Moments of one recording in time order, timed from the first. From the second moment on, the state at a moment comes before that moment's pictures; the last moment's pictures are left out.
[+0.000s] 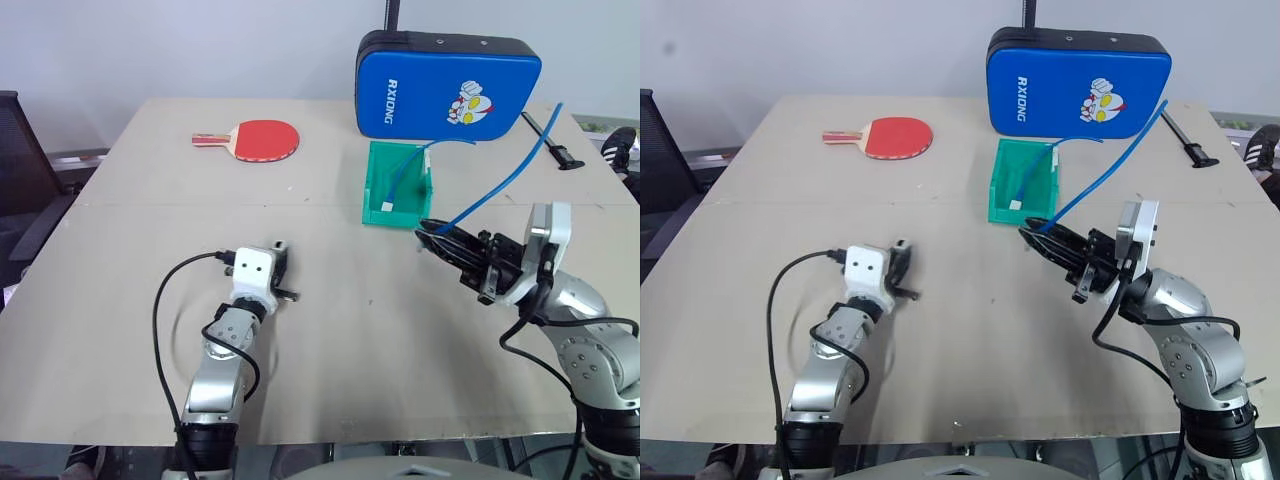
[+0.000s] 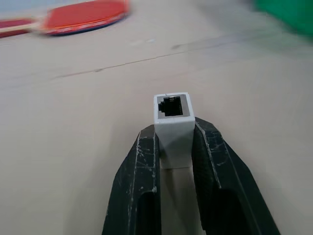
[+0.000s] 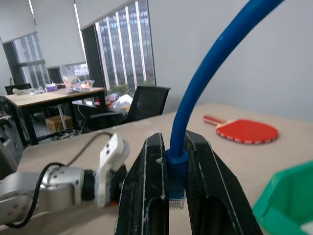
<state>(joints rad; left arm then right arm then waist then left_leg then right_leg) -0.06 0.24 -0.02 -0.09 -0.10 0.11 -0.37 -0.18 -0.44 -0.05 -0.49 0.78 0.34 0.78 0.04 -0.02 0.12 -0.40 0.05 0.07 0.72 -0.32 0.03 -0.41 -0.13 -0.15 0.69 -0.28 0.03</state>
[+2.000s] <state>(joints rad) -0.31 0.14 -0.21 0.21 -0.12 0.02 -0.70 -0.27 -0.13 0.28 -0.40 0.12 0.72 0.19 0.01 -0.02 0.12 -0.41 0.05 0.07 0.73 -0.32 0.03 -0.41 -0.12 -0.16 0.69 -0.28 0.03</state>
